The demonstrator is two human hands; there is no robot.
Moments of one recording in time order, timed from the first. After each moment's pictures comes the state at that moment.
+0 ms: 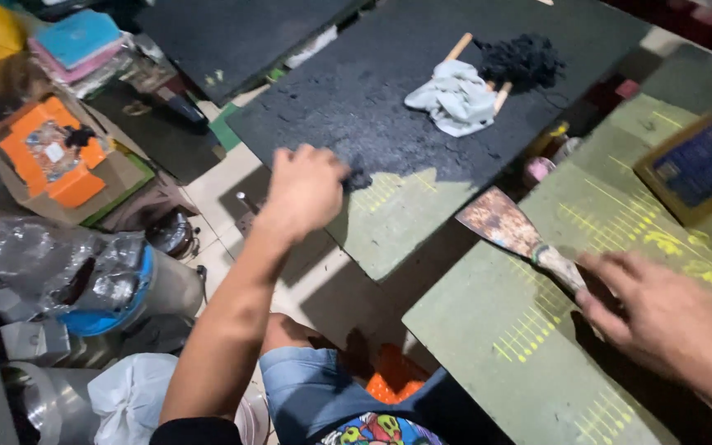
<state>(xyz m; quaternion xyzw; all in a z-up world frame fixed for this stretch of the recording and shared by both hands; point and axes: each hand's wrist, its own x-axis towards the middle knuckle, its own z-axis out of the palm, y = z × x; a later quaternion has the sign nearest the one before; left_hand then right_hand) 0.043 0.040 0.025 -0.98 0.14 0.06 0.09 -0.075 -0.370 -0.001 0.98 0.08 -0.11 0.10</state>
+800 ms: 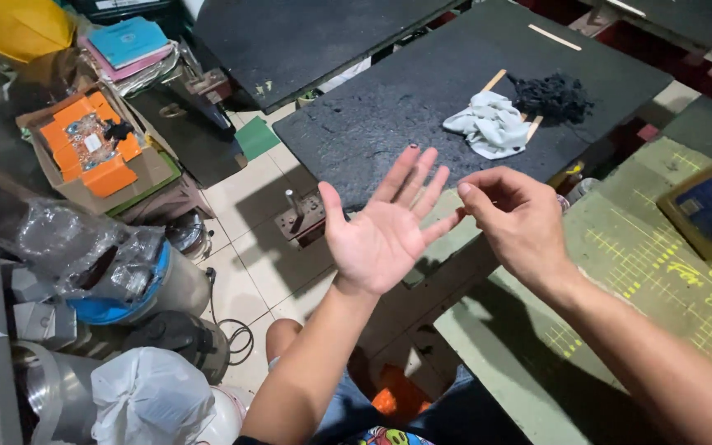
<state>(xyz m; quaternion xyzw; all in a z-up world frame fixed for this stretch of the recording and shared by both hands) -0.039 0.000 0.011 -0.08 0.18 0.15 -0.97 -0.026 -0.181 0.062 0.82 0.12 0.09 -0.55</state>
